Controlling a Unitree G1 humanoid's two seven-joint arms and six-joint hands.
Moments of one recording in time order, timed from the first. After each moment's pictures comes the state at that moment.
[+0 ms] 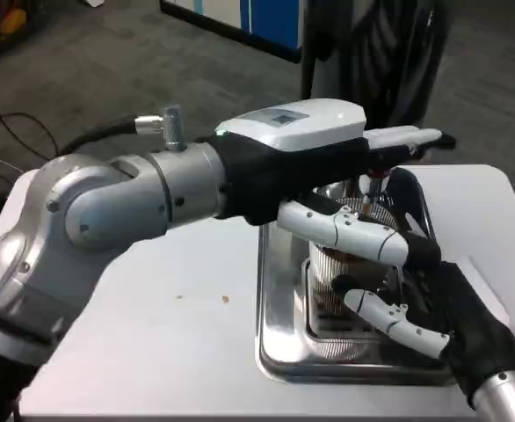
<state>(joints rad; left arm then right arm) -0.91 0.61 -0.32 -0.10 0.29 -0.07 -0.77 -0.09 -0.16 0.05 -0.32 -0.23 0.25 0.12</state>
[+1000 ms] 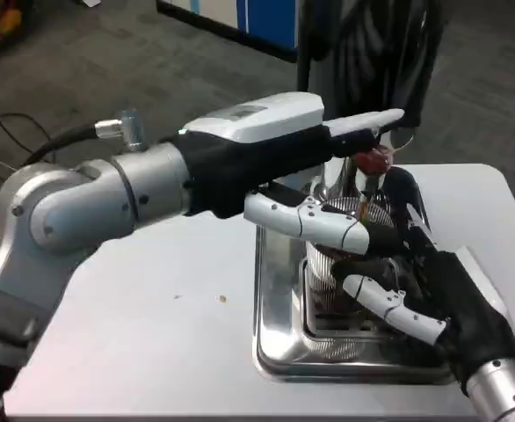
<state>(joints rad) -0.86 0.62 -0.24 -0.03 0.23 -0.14 -0.72 -0.14 -0.13 0.04 -0.28 -0.22 0.26 0.10</state>
